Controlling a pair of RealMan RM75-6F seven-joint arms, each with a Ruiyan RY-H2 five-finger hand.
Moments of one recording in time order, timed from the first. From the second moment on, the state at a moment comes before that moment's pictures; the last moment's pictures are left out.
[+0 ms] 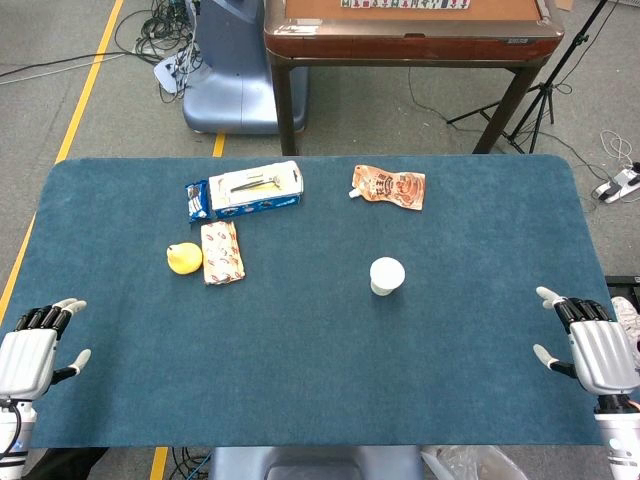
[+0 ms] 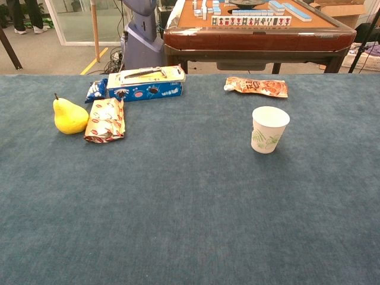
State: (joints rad) left arm -0.13 -1.15 -0.07 -1.65 1.43 1.46 0.20; right arm 0.08 -1.08 0.06 -1.67 -1.50 1.47 -0.08
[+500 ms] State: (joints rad) left arm -0.13 -1.15 -0.07 -1.65 1.45 1.48 0.19; right arm 0.09 -1.08 0.06 -1.68 -1.51 1.45 -0.08
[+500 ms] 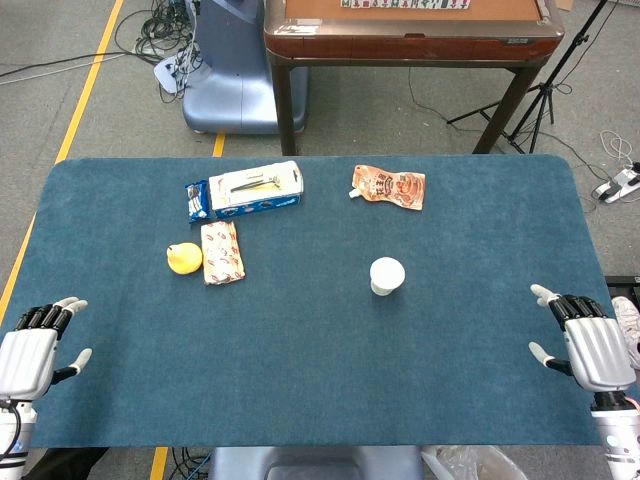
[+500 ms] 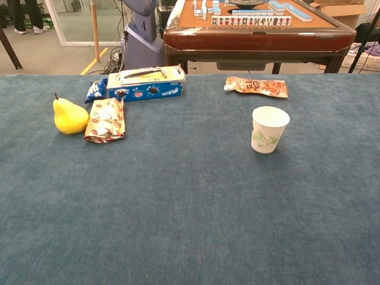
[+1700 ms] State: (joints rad) left arm -0.11 -1.13 -0.06 -1.69 1.47 1.50 0.21; right arm 0.62 -1.32 0.23 -1.62 -1.17 0.91 -0.35
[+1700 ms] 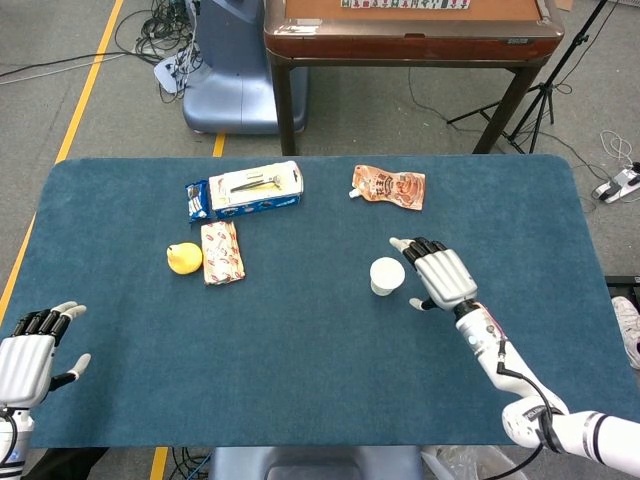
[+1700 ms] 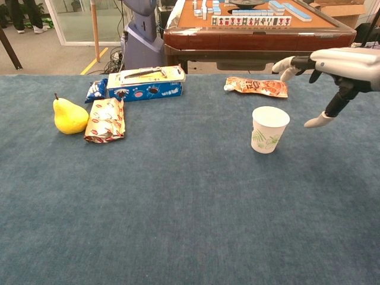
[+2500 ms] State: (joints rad) left arm -0.11 -1.13 -0.06 -1.70 1.46 1.49 0.22; right arm 0.78 -1.53 0.22 -1.36 -1.08 0.79 -0.30
